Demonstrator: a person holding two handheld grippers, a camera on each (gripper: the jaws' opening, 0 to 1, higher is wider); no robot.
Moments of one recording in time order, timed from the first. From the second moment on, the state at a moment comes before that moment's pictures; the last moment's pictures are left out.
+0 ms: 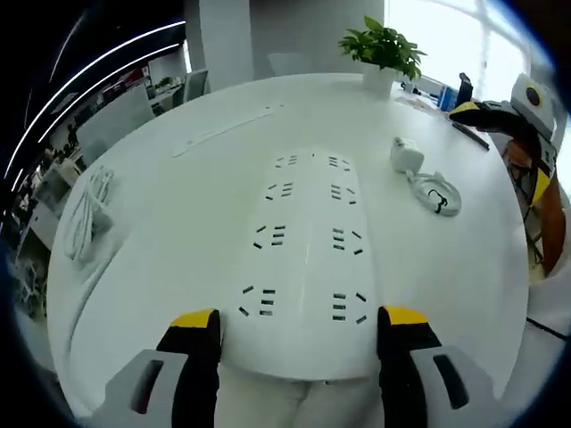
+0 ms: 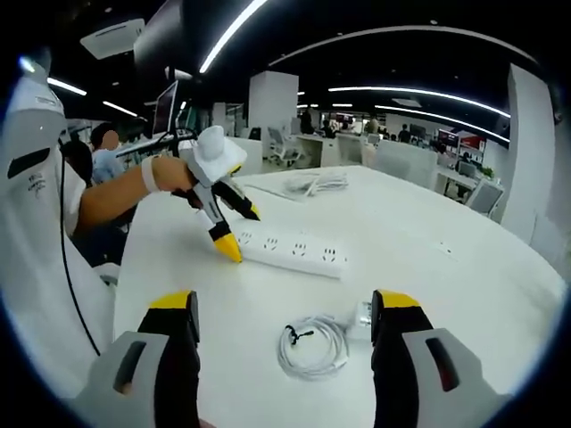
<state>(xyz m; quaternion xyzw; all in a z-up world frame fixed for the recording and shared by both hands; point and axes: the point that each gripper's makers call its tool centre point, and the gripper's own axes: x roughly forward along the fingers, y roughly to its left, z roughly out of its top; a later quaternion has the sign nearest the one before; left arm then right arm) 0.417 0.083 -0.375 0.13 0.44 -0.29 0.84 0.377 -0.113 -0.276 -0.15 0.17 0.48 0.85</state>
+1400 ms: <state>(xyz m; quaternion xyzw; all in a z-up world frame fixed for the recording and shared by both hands) 0.417 0.078 -0.373 0.15 0.44 -0.30 0.83 0.449 -0.022 -0.274 -0.46 0.10 0.61 0.63</state>
